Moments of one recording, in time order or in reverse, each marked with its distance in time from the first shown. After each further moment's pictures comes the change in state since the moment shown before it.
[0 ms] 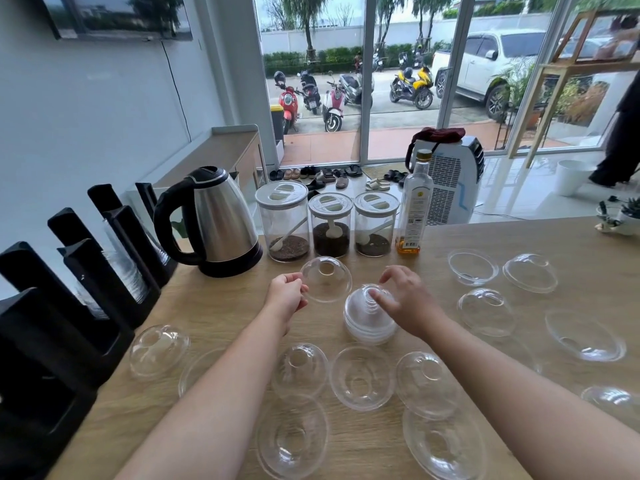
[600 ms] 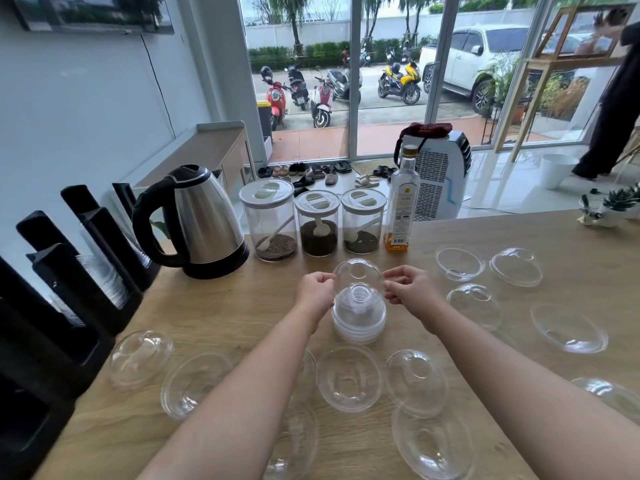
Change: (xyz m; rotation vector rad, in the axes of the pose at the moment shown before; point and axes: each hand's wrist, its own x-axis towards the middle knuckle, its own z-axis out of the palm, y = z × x) left_hand -0.015 -0.006 0.063 0.190 -0.140 0.085; right_hand 0.011 0.023 -0.012 0.717 -0.011 0.429
